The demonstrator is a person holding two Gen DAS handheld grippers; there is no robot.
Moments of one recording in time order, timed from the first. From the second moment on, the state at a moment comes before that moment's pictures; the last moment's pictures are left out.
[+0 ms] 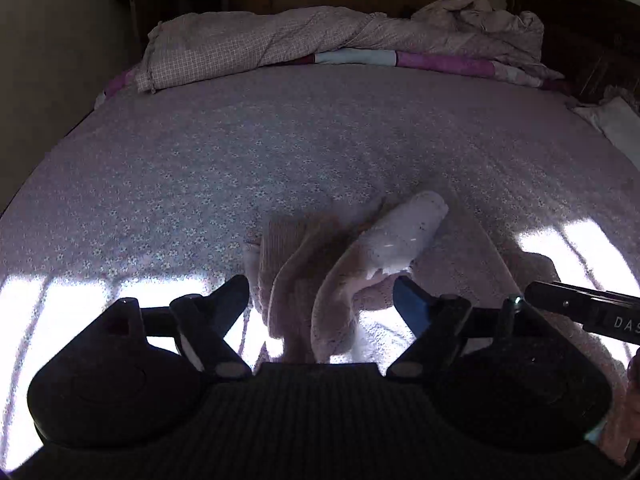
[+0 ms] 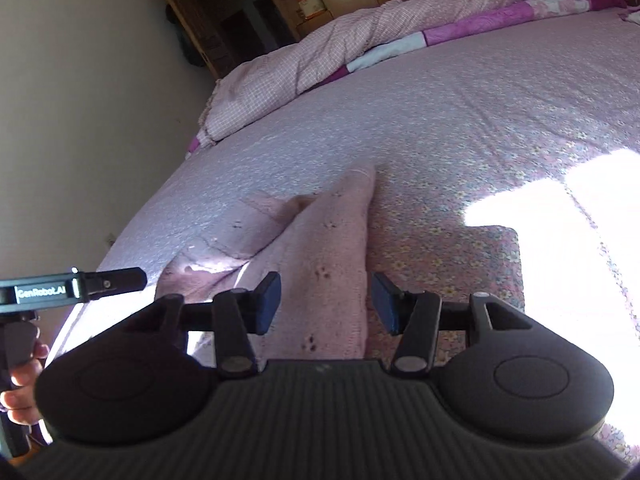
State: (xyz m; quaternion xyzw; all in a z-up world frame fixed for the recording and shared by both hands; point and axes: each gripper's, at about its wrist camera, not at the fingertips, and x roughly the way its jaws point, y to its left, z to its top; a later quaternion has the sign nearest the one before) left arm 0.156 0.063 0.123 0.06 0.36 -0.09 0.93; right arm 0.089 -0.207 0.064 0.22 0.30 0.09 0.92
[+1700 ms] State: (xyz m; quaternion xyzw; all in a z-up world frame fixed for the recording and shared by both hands) left arm 0.164 0.149 0.054 -0.05 0.43 0.01 0.90; right arm 0.090 -0.173 0.031 0.19 0.35 0.17 0.90
